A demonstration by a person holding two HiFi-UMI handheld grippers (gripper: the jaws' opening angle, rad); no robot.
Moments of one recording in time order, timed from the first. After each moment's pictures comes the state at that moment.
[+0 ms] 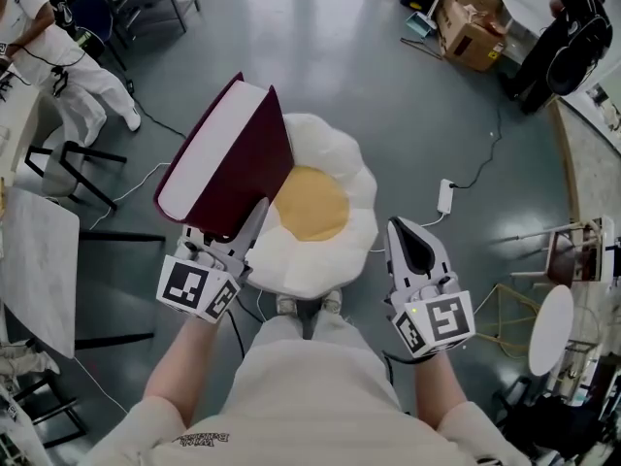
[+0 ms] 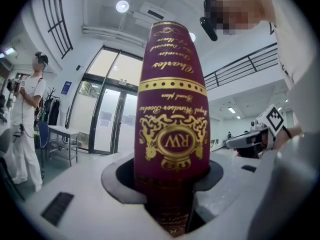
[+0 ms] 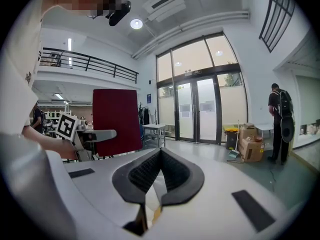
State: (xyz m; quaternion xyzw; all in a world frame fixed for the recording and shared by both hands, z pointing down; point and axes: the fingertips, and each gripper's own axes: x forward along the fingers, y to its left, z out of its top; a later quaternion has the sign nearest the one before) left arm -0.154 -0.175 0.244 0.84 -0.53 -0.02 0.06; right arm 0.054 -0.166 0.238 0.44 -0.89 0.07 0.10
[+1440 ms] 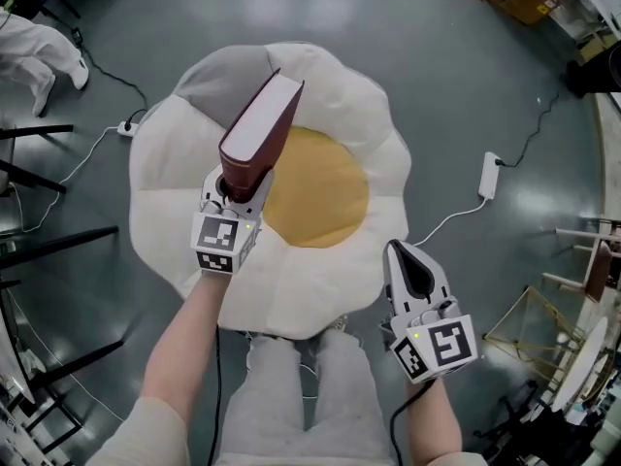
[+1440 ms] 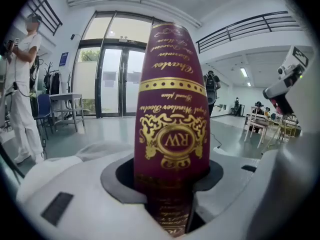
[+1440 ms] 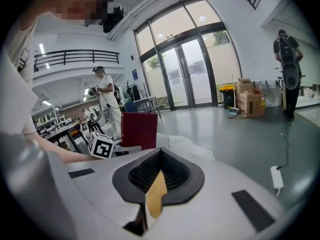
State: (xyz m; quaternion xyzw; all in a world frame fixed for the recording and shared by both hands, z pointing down) left arm -0.150 -0.385 0.805 0.81 -0.55 0.16 0.14; right arm 0.066 -0.299 0.693 0.44 -0.86 0.21 0.16
